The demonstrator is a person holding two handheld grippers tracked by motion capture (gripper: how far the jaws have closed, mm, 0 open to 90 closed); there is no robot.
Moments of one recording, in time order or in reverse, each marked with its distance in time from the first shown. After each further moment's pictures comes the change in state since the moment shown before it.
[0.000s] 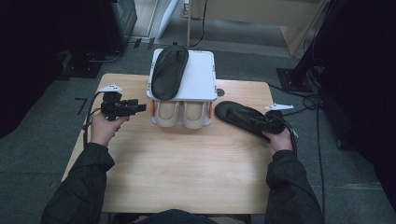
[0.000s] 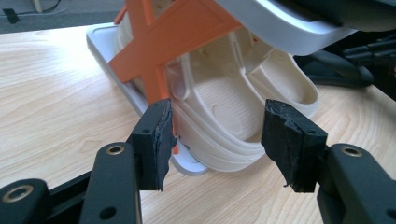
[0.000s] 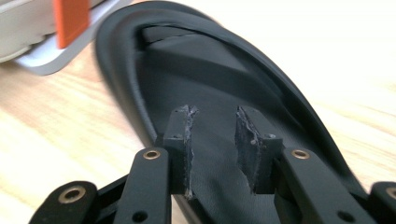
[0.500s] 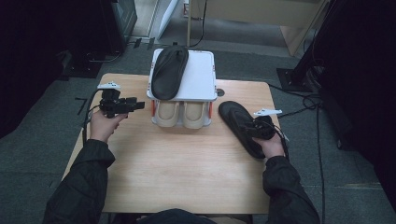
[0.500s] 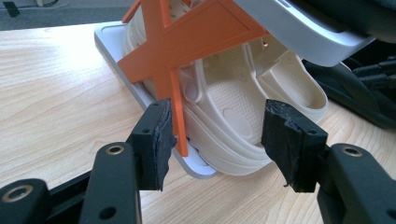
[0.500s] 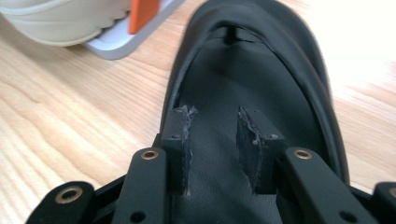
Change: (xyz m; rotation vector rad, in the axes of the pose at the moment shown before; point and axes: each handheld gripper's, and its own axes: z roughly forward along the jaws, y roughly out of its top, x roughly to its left) left arm 0.011 0.005 0.002 0.003 -0.005 -0.027; right arm 0.045 -0.003 0.003 0.018 0.075 -0.054
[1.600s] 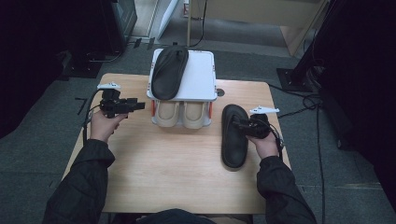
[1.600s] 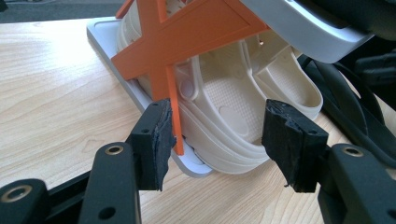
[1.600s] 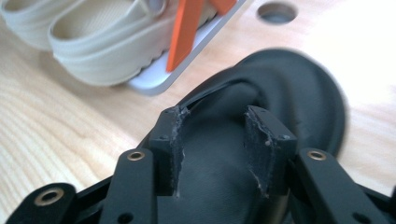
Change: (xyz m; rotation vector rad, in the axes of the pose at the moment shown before) left arm 0.001 -0.002 0.003 0.007 -0.029 -0.009; right arm 0.022 0.016 -0.009 -0.089 0.011 0.028
